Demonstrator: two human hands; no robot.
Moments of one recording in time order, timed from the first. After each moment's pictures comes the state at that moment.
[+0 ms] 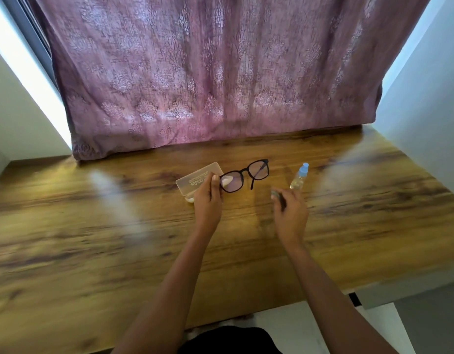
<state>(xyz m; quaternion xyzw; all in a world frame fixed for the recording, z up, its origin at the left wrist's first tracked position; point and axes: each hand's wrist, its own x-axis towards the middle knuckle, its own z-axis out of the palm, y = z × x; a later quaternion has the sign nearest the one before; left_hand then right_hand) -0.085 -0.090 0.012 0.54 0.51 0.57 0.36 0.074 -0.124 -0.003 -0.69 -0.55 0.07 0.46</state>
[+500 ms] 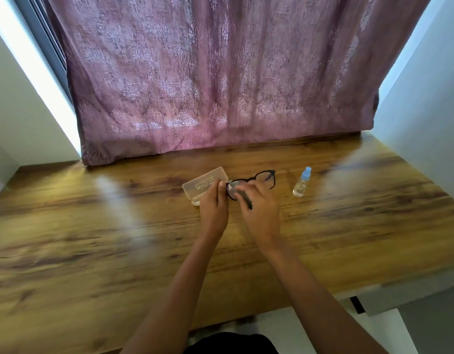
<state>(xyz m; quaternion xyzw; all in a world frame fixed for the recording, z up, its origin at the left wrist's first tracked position) -0.093 -0.102 0.016 0.56 0.49 0.57 0.34 0.002 -0.136 0.040 -0.55 -0.68 -0.02 0.48</state>
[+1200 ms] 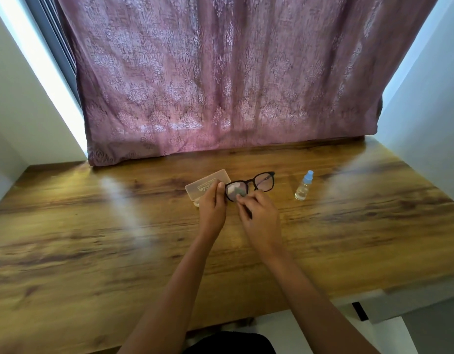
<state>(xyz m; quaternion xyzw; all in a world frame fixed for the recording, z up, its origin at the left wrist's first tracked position) -0.100 -0.102 0.019 0.56 0.50 0.56 0.35 0.002 -0.147 0.036 -0.56 -0.70 -0.01 0.44</state>
